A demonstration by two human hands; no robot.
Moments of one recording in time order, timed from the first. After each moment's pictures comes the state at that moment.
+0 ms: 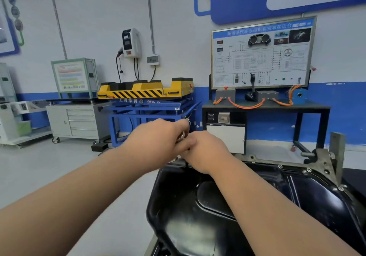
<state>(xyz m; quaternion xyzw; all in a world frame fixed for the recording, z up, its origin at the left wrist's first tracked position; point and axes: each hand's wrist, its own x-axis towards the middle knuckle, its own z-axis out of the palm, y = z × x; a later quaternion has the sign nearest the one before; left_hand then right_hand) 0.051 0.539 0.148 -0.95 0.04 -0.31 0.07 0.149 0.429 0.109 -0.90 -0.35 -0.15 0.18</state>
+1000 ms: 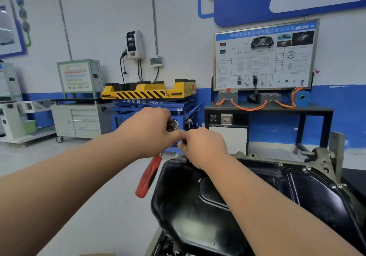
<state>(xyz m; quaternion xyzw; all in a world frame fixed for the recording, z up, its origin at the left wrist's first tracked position) 0.039 0.553 0.163 -0.96 -0.04 -0.29 0.00 0.148 0.442 0.102 -0.90 -0.34 -0.26 0.11</state>
